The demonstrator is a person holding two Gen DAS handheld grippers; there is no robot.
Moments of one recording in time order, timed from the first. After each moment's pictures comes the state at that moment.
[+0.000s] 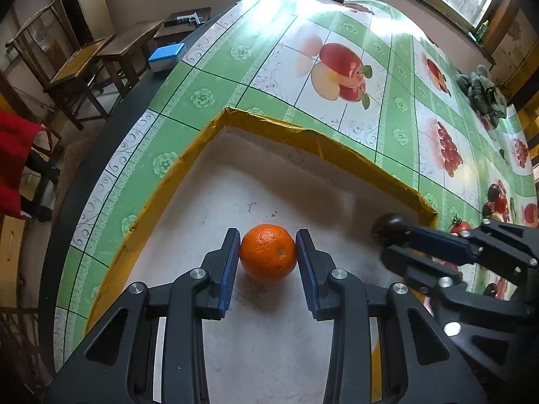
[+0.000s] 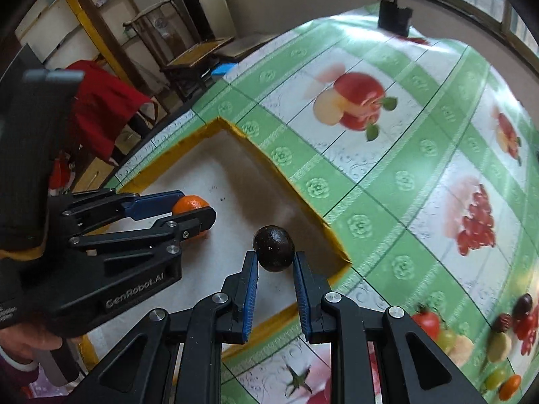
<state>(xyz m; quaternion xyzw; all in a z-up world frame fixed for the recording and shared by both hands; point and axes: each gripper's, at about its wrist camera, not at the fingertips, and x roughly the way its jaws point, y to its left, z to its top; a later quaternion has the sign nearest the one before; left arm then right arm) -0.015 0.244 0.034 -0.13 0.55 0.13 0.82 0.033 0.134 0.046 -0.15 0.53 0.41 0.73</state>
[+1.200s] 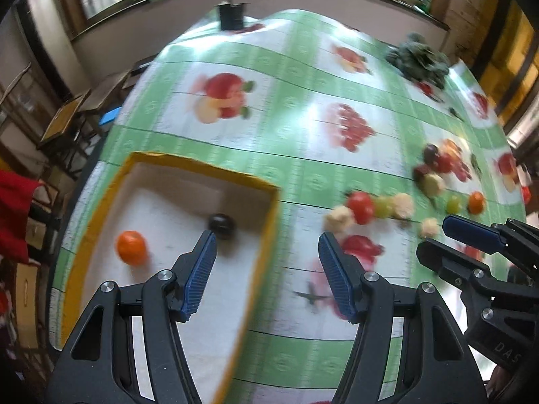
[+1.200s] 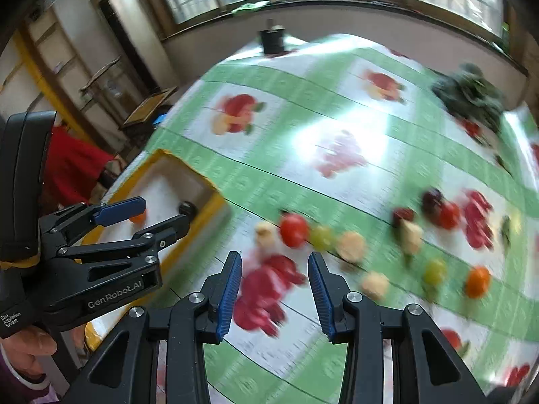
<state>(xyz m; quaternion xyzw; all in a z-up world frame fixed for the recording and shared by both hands) -0.028 0.109 0.084 -0.04 0.51 0.08 0.85 0.011 -0.031 0.093 -0.05 0.51 0.30 0.80</state>
